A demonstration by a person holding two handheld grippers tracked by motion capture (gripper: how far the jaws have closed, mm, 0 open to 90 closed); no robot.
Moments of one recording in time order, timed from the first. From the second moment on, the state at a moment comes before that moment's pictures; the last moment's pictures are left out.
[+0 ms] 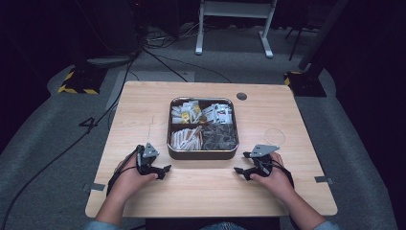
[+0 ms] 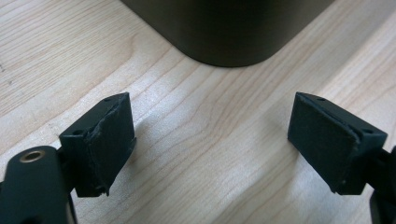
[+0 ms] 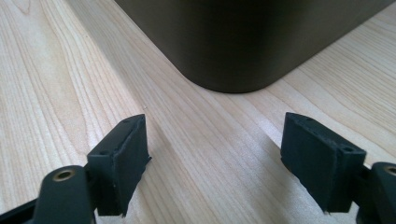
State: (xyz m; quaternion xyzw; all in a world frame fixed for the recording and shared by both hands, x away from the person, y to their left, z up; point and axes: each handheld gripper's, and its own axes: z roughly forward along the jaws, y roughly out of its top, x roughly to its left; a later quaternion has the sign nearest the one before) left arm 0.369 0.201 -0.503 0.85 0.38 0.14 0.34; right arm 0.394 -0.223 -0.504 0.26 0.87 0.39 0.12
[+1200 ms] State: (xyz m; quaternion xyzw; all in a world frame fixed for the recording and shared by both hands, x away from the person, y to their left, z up) left arm 0.405 0.192 -0.394 0.83 0.30 0.13 0.45; right arm 0.392 -0.223 -0.504 0.26 0.87 0.39 0.12
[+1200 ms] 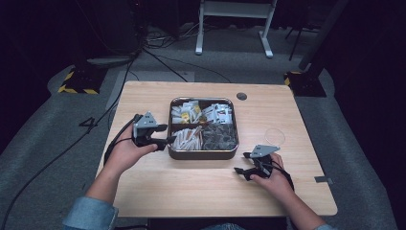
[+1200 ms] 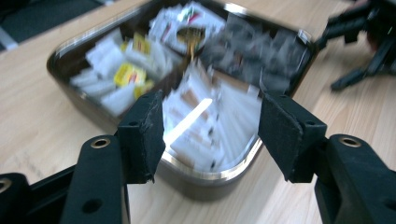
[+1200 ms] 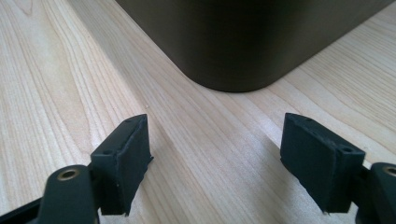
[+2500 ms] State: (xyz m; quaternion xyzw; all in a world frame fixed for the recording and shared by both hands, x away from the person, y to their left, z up) left arm 0.505 0.099 -0.429 0.83 0.31 0.12 0.45; right arm 0.392 -0.223 -0.504 0.26 0.87 0.39 0.12
